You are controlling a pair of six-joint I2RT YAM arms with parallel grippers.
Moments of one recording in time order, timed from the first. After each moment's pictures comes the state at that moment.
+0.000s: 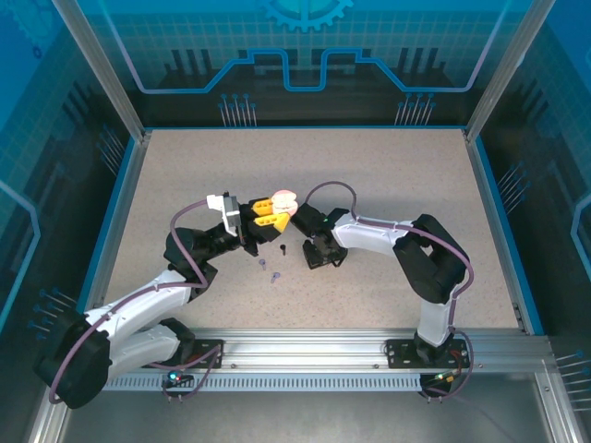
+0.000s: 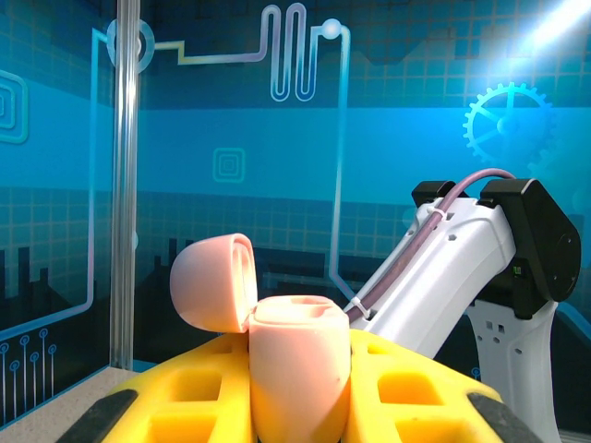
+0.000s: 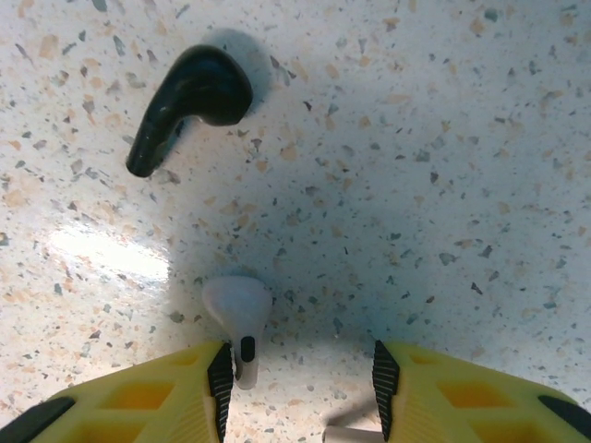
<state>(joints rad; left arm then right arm) -0.55 1.05 0.49 1.10 0.63 -0.38 0.80 1.87 1.20 -0.74 0.11 0.47</state>
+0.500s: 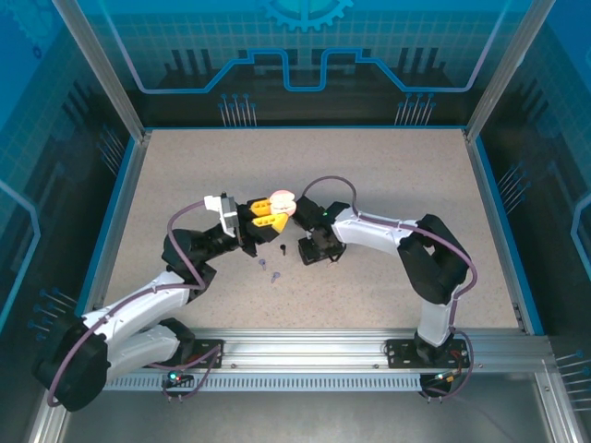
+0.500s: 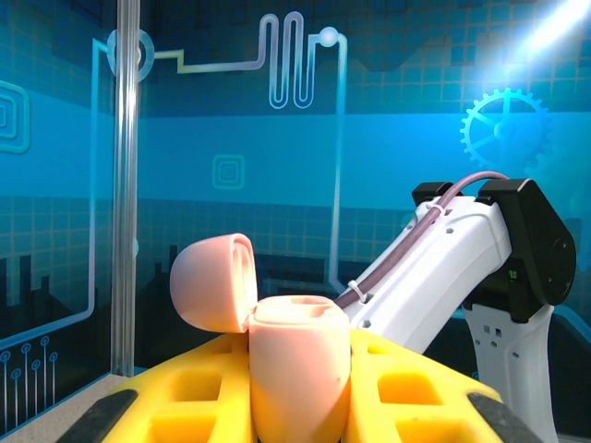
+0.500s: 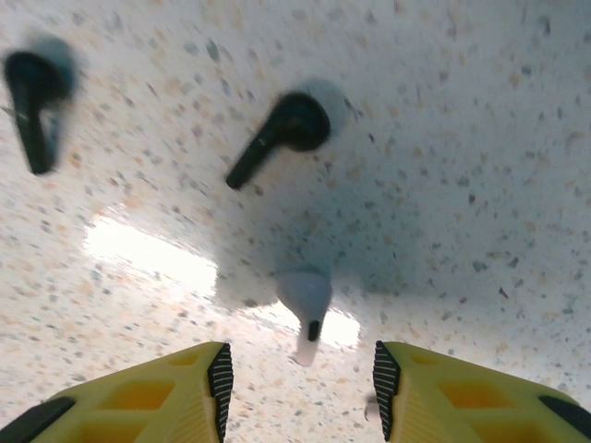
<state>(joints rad) -0.55 1.03 0.48 1.09 0.62 -0.37 0.80 1.86 1.28 -0.78 0.04 0.45</state>
